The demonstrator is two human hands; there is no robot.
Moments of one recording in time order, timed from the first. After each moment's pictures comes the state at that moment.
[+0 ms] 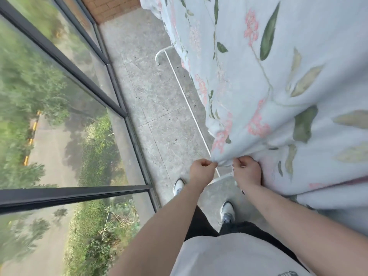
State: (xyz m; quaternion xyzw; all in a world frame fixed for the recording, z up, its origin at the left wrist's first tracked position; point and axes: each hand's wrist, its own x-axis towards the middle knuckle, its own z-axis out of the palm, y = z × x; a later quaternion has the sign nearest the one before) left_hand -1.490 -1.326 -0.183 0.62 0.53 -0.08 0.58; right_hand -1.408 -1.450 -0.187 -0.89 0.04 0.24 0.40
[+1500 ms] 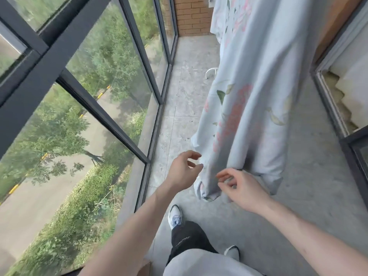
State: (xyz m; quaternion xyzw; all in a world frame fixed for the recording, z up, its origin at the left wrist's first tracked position) left_hand -1.535 -1.554 -0.046 0.68 0.53 0.14 0.48; right_hand -1.359 -1.684 -0.040 -0.74 -0.49 0.39 0.24
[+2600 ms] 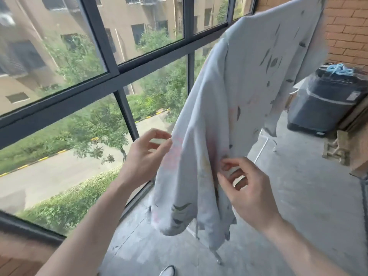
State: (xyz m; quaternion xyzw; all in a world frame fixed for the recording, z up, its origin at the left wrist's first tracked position) left_hand -1.439 -1.618 0.167 0.58 0.61 0.44 0.30; right_hand -1.177 -1.652 0.124 -0.51 -0.68 0.25 0.46
